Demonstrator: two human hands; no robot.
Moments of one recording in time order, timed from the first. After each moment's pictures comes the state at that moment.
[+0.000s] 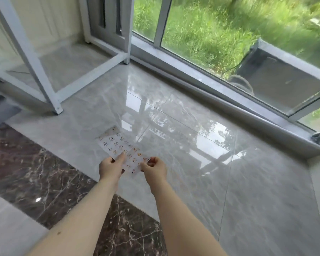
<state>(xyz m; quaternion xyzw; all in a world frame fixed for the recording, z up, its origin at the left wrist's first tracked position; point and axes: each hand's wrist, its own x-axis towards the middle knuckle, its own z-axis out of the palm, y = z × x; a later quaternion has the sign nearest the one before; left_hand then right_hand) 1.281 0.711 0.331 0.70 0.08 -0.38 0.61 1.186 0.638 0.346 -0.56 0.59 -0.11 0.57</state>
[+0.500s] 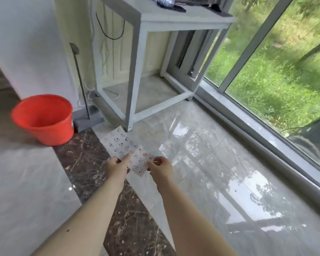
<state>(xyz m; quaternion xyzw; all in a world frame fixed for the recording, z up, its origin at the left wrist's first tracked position) 1.483 0.871 0.400 0.66 0.18 -0.22 0.69 1.424 0.767 0.417 -0.67 0.46 -0.03 0.58</state>
